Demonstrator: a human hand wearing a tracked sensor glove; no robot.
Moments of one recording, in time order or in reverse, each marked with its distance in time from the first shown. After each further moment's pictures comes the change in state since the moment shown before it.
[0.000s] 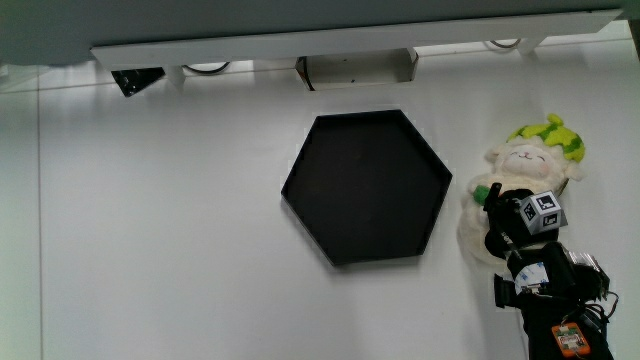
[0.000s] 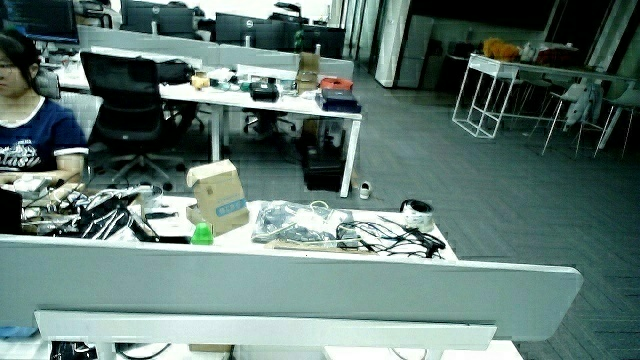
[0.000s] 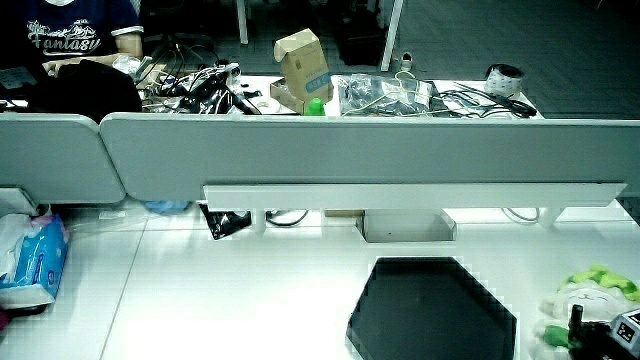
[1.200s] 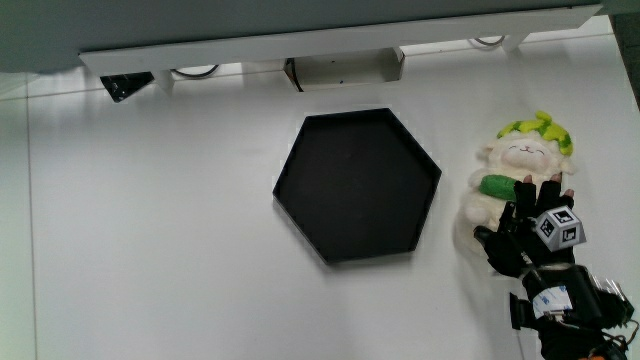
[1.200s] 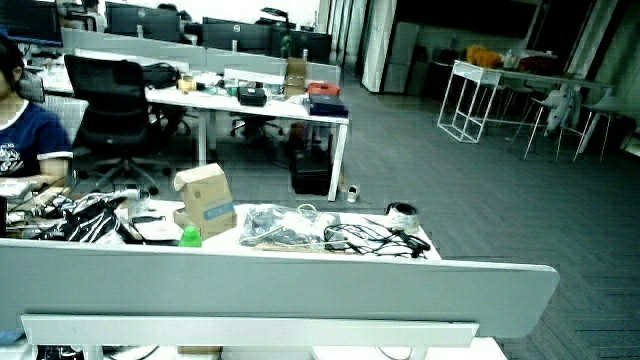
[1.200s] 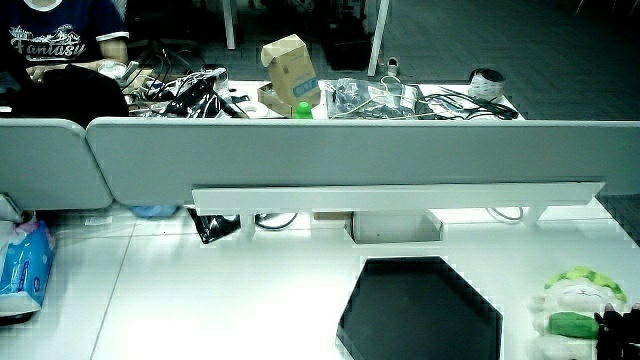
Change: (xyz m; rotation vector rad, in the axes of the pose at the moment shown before) arm 0.022 -0.003 -0.026 -0.315 0.118 0.094
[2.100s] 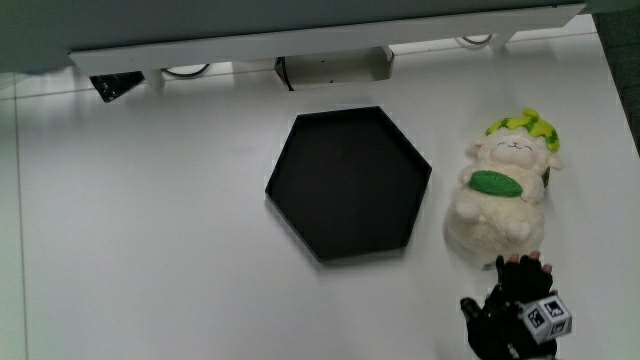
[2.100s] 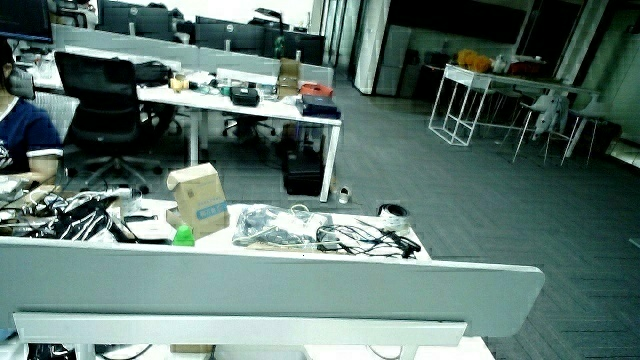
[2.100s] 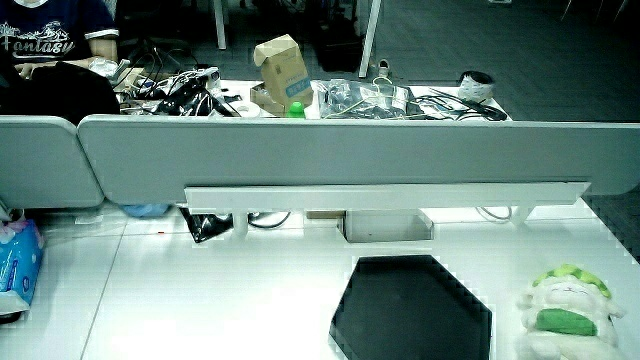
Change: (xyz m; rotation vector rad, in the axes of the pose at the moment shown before) arm -0.060 -0.098 -0.035 0.178 0.138 0.013
